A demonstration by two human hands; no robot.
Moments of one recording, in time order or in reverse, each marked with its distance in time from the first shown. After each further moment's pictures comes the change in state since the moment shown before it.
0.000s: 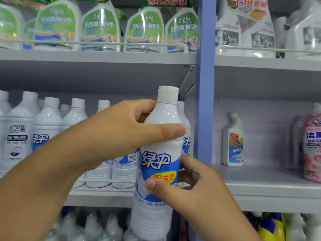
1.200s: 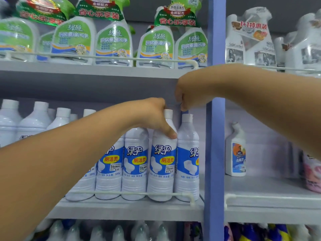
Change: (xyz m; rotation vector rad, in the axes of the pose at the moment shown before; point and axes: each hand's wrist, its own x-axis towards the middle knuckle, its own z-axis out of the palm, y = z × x) left_hand 0.119 -0.022 -0.040 0.626 -0.054 -0.127; right_hand 0.177 -0.157 -0.039 -1.899 -0.199 -0.163
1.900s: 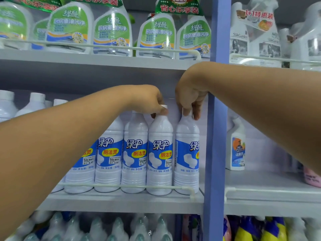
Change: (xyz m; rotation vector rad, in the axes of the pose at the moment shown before) left_hand 0.026 -0.018 -0.016 0.252 0.020 0.106; right_hand 0.058 -0.004 0.032 0.587 -0.487 0.178
